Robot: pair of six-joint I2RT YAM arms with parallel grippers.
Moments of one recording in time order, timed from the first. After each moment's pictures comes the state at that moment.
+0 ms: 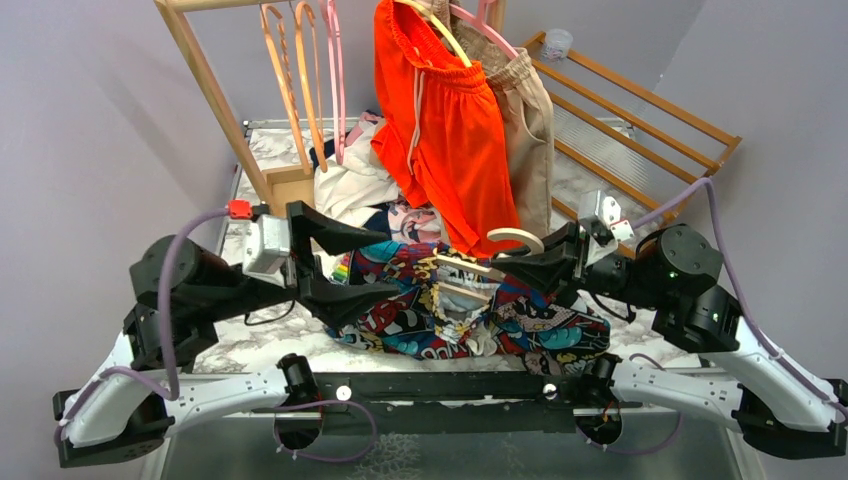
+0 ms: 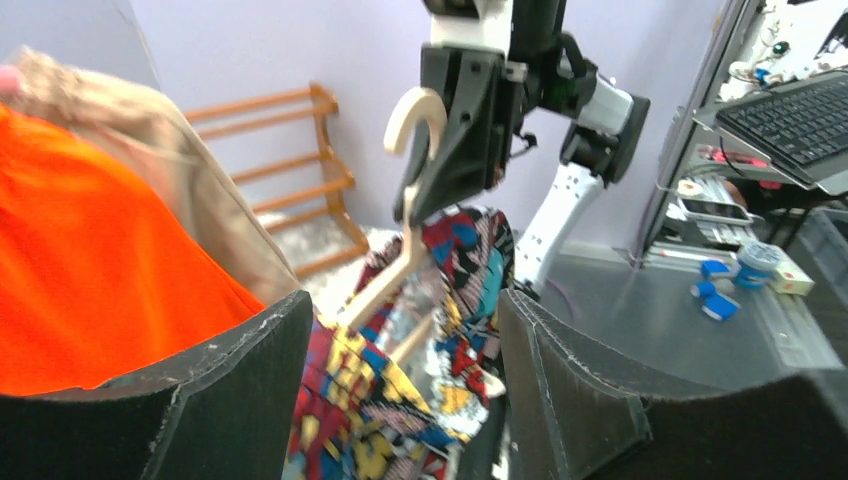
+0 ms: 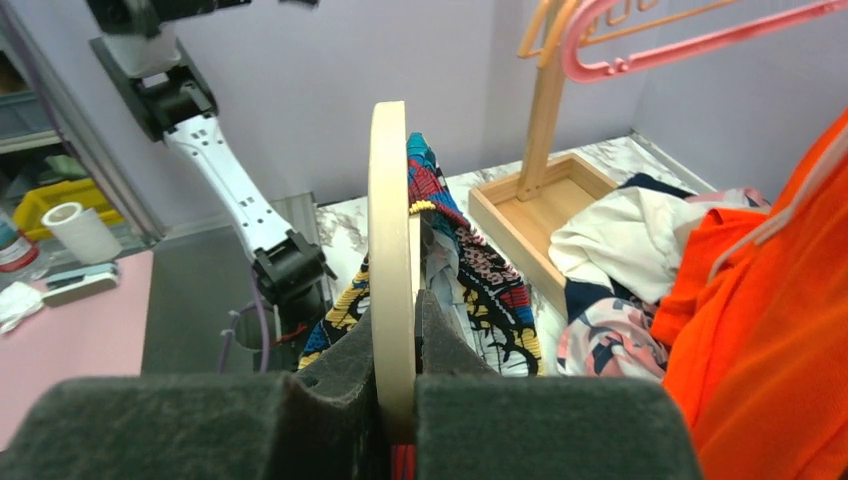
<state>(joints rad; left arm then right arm) -1.09 0.69 1.33 -0.47 0.27 -0.10 1.04 0.72 1.15 -0.33 -0.21 0.04</state>
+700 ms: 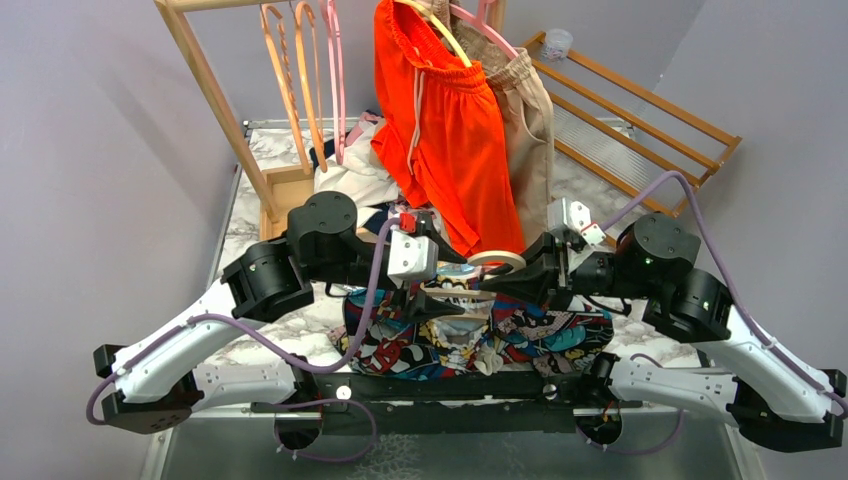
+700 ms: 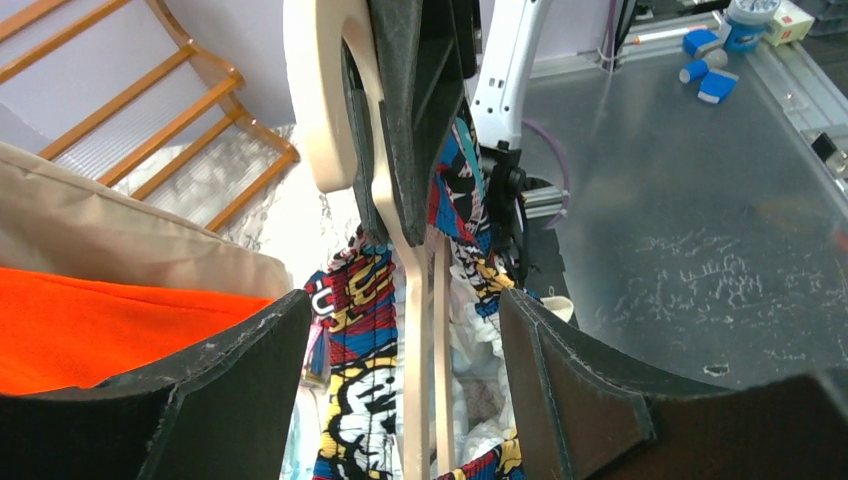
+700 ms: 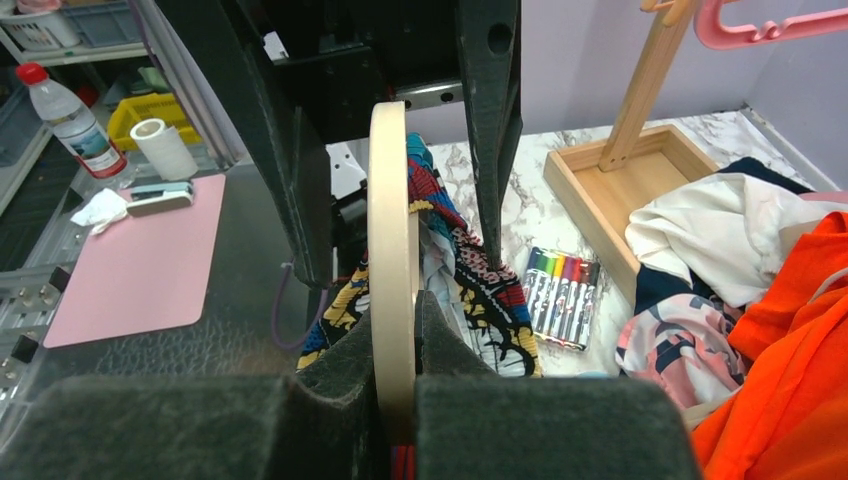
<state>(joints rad) -1.09 1.02 1.41 -0.55 0.56 0.23 1.04 0.81 1.24 -0.44 -0.42 0.01</state>
